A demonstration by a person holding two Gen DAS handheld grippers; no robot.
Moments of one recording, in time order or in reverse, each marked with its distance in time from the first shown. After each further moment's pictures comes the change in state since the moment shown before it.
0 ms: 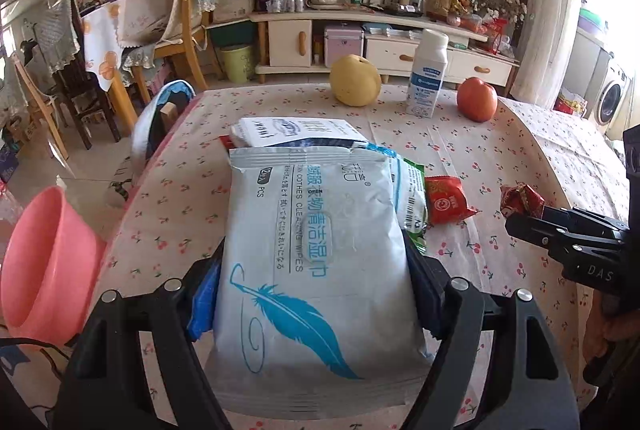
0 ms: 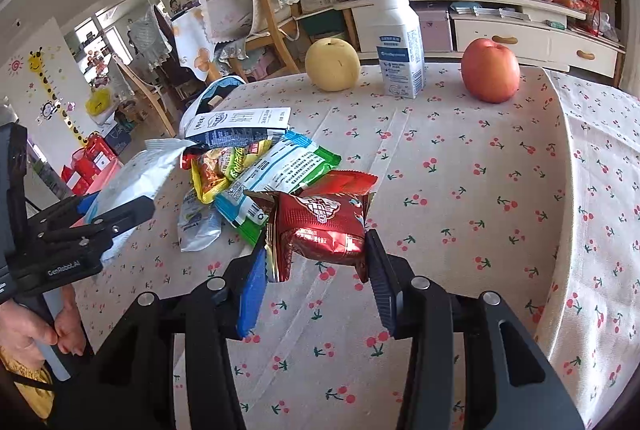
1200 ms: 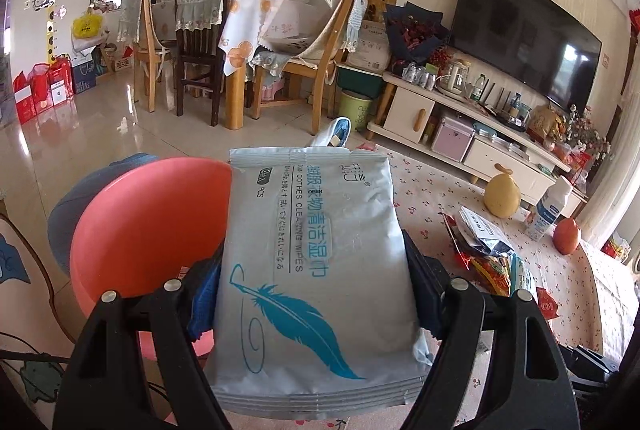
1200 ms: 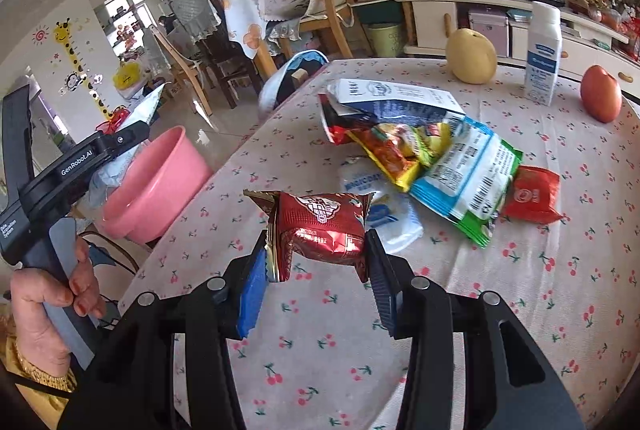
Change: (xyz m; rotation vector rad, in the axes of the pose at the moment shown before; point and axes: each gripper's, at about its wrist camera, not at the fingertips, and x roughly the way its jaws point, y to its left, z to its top) left arm -0.049 0.194 -0.016 -0.418 -0.200 0.198; right arm 0.050 0.173 -0.005 -0.103 0.036 0.090
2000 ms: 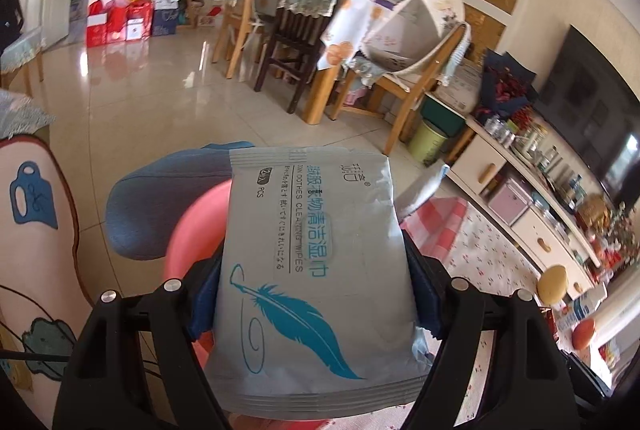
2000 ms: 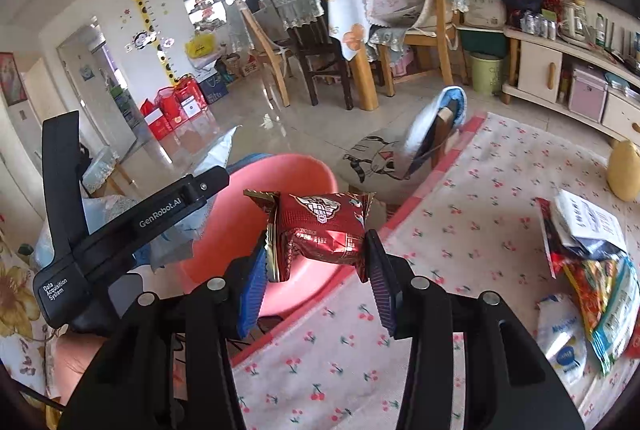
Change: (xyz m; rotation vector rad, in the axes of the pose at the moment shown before) left arm 0.013 0.126 0.032 -0.318 0.001 0.174; right arm 0.085 0.170 0.081 -0.232 0.013 0.188
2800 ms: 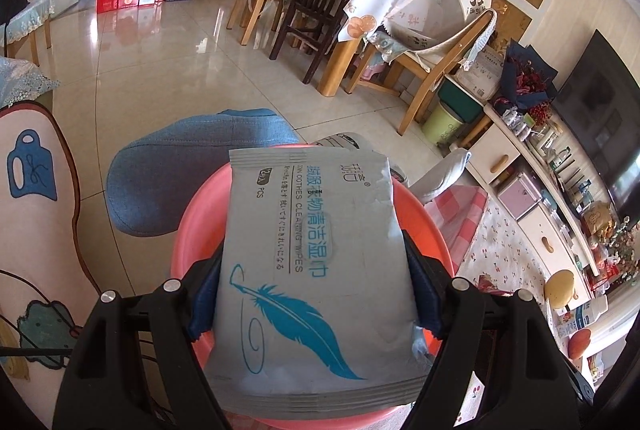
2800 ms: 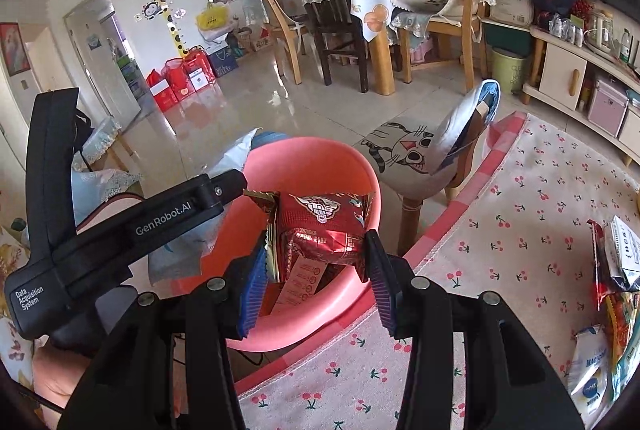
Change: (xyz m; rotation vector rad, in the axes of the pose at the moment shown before) left arm 0.030 0.019 0.004 -0.058 0.114 0.027; right arm 0.052 0.016 0.003 -0.053 0.077 0.004
